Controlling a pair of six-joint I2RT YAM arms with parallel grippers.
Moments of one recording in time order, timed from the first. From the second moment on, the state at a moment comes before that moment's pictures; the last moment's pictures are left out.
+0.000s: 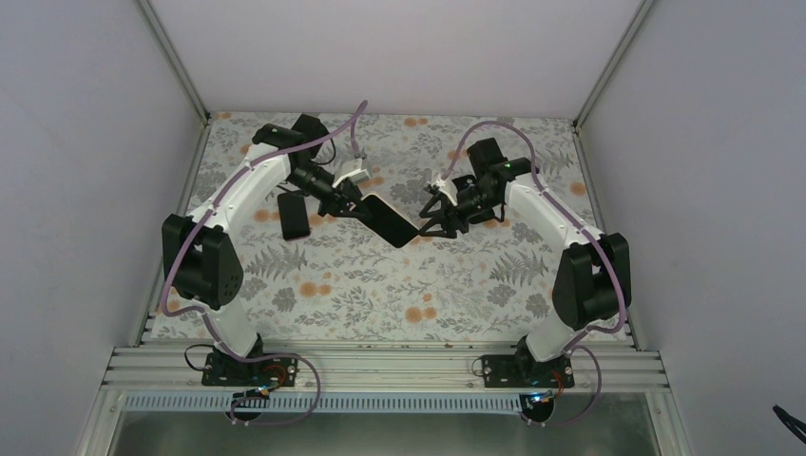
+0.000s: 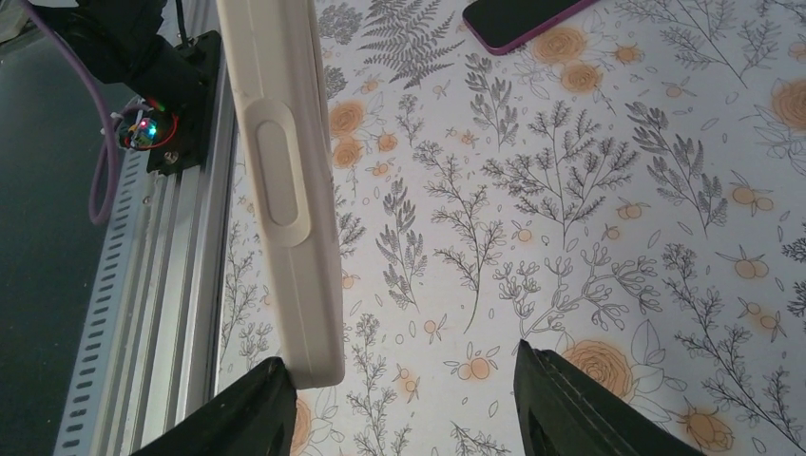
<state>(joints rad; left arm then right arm) -0.36 1.75 1.62 -1.31 0.98 0.93 0.34 1.63 1.31 -0.95 -0.90 -0.84</state>
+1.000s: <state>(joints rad) -0.39 1.72 1.60 -1.26 0.90 0.96 0.31 1.81 1.49 -1.09 -0.86 -0.87</state>
